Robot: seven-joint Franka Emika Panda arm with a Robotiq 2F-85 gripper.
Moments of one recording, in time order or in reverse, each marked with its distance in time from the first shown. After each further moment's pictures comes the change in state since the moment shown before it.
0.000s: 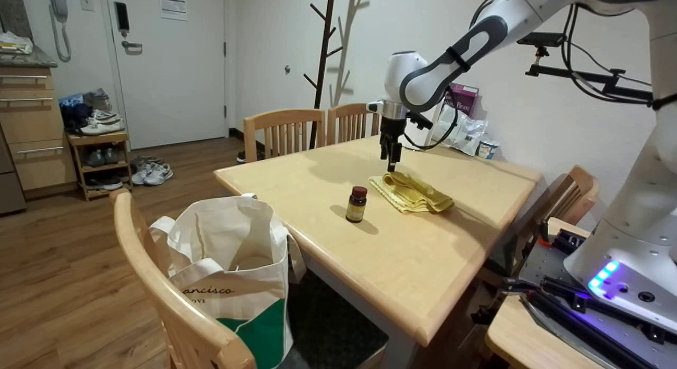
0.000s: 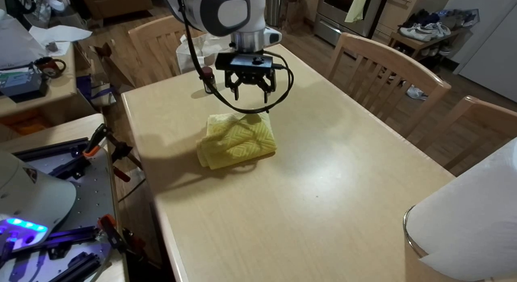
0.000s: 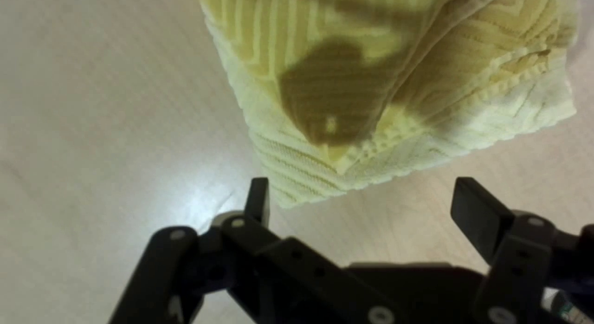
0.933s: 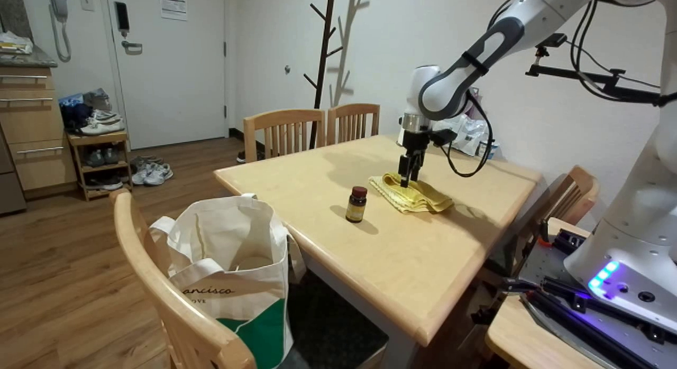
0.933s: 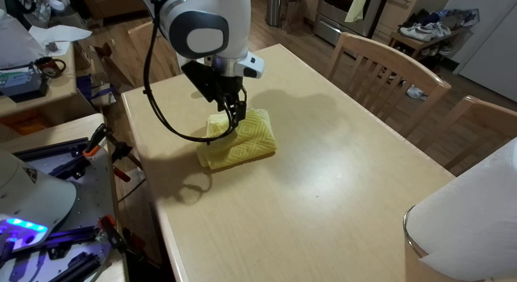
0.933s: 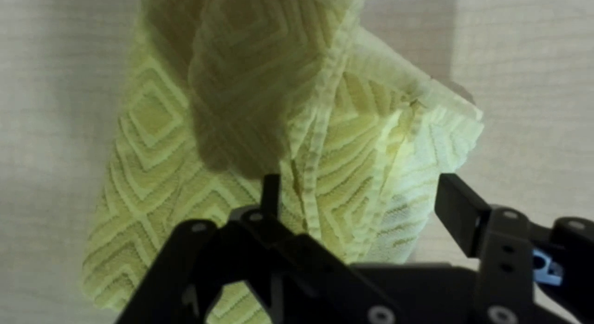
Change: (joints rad) arm -0.026 -0.094 -0.011 -0.234 0.199 0.055 0.546
